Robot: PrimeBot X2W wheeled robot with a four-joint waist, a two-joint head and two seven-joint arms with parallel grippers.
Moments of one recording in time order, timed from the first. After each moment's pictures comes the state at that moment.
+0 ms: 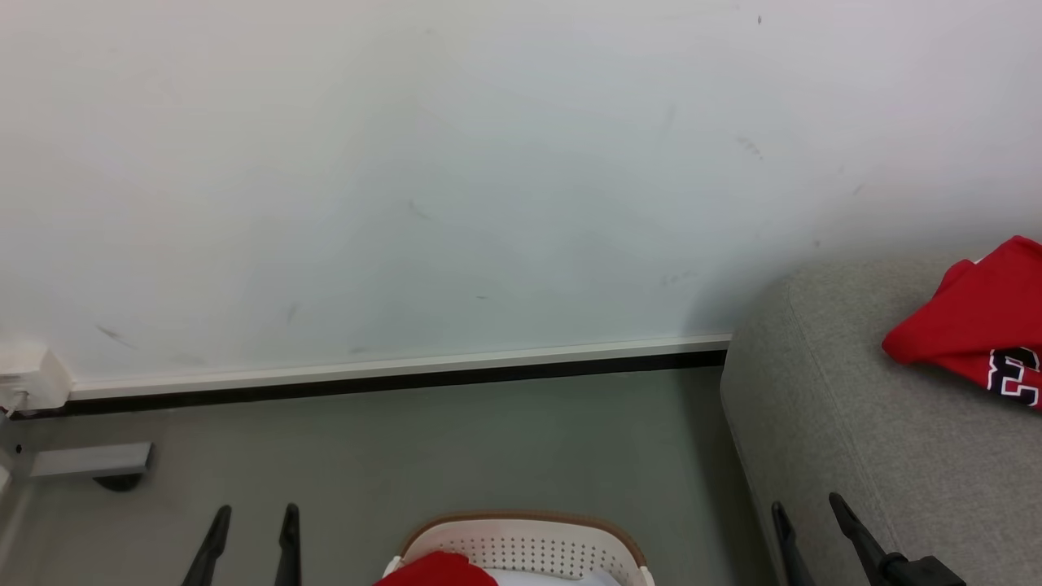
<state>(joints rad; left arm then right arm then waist) 0.13 0.05 0.08 0.07 -0.06 -0.07 -0.26 -0.03 -0.05 0.12 0.37 0.19 0.13 -0.26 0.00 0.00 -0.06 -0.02</state>
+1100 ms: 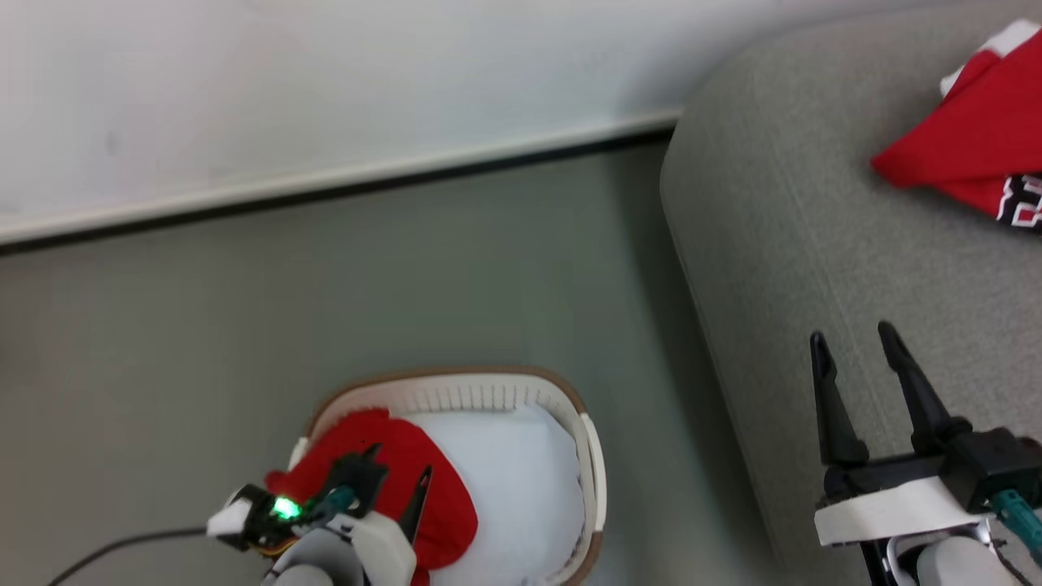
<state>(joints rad) -0.35 0.09 -0.22 0.71 0.13 -0.12 -0.17 -0.22 -0.05 0.06 0.20 0.15 0.13 -0.26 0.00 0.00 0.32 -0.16</state>
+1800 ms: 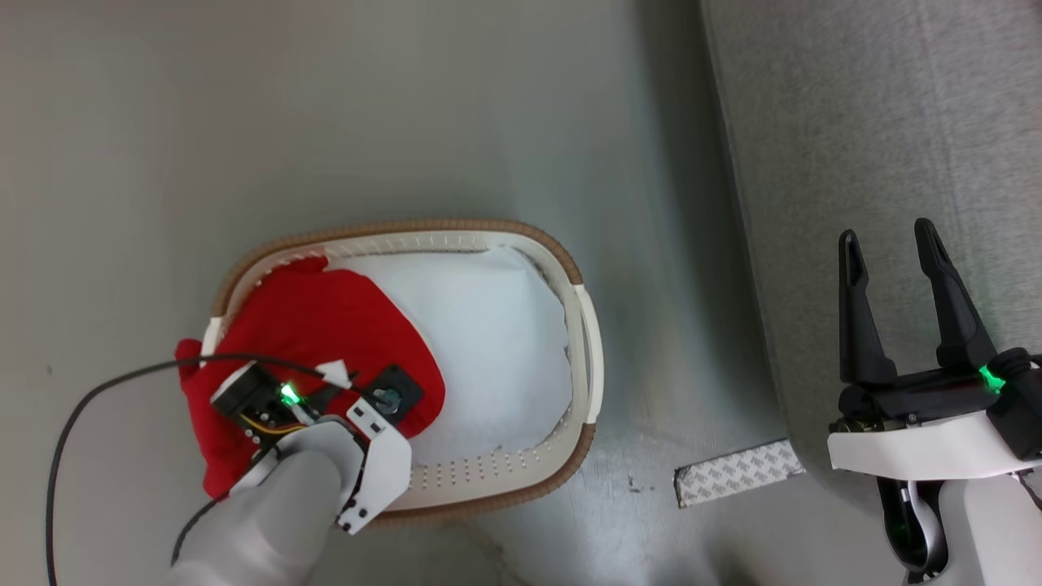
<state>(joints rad) -0.75 0.13 -0.46 1.10 0.34 -0.09 -0.03 -0.33 -0.05 0.06 0.07 0.22 0.13 -0.26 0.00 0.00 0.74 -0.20</state>
